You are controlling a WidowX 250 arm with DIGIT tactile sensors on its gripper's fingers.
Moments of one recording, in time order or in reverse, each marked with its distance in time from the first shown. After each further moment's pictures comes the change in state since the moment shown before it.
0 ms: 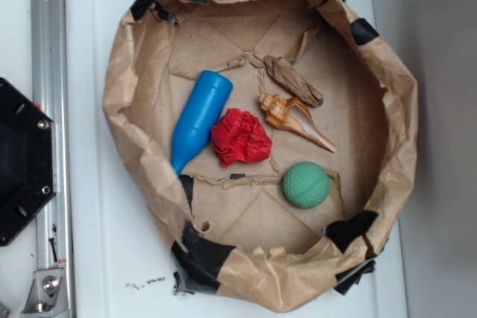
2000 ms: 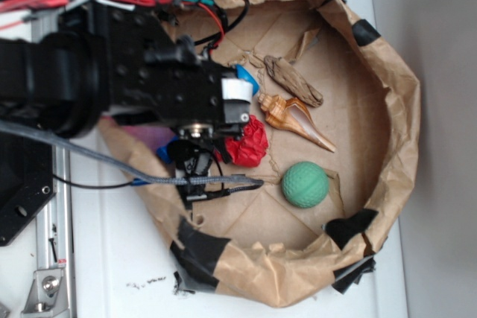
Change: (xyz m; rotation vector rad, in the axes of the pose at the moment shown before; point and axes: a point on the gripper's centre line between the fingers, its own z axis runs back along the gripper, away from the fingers) arm 0.070 0.057 -0.233 0.121 0.164 0.083
